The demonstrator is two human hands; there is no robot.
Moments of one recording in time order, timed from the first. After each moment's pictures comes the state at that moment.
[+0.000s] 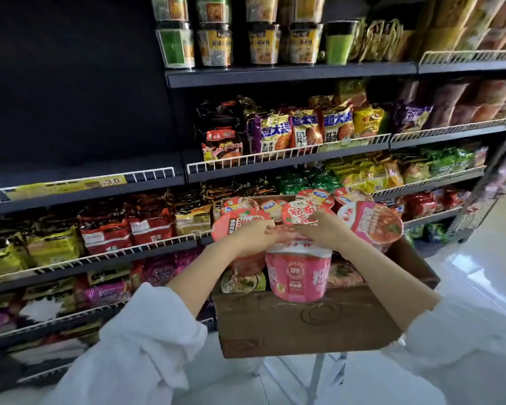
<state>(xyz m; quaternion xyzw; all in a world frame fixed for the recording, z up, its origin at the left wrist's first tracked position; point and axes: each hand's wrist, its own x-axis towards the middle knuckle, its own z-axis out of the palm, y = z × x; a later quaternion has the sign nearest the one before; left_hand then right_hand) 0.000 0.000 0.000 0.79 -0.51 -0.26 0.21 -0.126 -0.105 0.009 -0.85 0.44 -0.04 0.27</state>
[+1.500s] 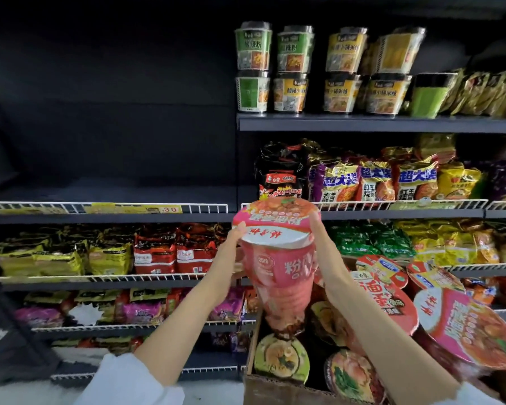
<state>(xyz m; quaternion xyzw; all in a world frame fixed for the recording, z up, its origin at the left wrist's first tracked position) 0.088 0.045 0.024 0.66 -0.21 -0.26 0.67 -0.001 -0.094 0.031 -0.69 0.24 -0.19 0.65</state>
